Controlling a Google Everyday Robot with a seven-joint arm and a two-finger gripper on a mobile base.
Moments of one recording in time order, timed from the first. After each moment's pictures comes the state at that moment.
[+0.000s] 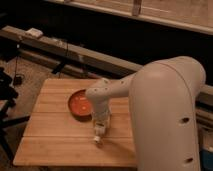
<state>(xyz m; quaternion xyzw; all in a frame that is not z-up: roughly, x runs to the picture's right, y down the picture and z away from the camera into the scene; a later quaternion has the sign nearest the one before) -0.014 0.207 0.804 -0.25 0.32 0.71 0.57</state>
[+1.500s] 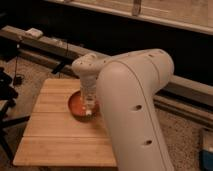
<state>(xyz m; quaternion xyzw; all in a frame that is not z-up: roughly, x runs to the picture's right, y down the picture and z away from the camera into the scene) -0.089 0.068 0.850 -0.27 0.25 0.65 0.67</state>
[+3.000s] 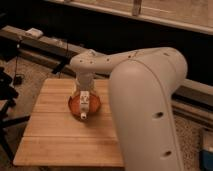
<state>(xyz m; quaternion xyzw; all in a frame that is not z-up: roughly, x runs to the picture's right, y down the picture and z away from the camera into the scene) -0.106 0.043 0.812 -0.28 0.16 0.64 0.70</state>
